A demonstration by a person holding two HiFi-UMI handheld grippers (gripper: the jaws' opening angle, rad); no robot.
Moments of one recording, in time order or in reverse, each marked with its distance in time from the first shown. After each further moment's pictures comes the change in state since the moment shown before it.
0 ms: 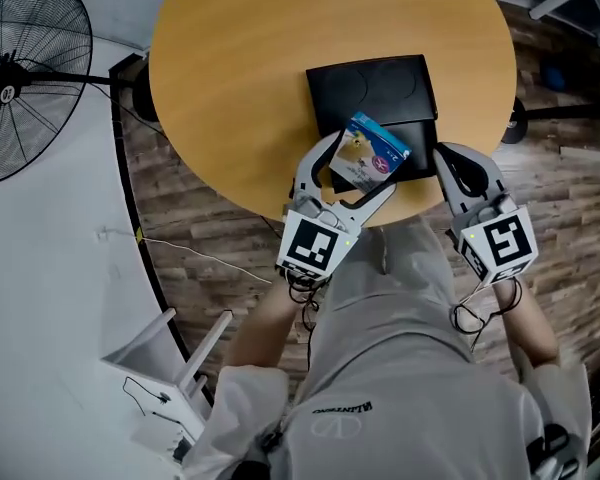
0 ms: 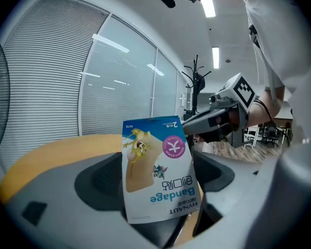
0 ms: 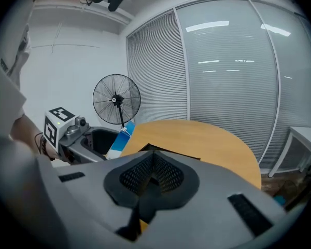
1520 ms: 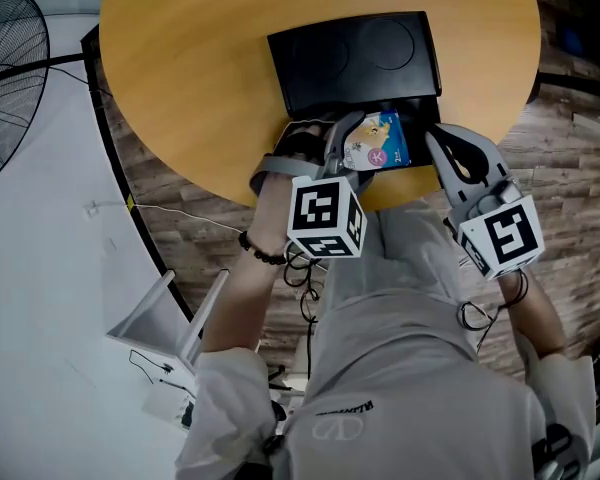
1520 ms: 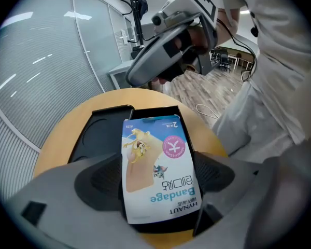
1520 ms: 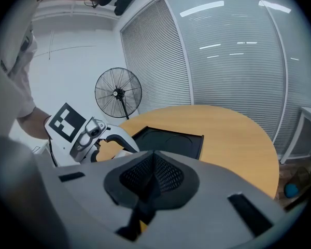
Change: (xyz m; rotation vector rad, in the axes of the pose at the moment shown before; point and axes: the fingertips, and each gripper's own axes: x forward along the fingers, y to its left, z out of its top) left arm 0.060 -0.032 -0.139 0.550 0.713 -0.401; right arm 0.043 -0.031 -0.069 0.073 0.097 0.103
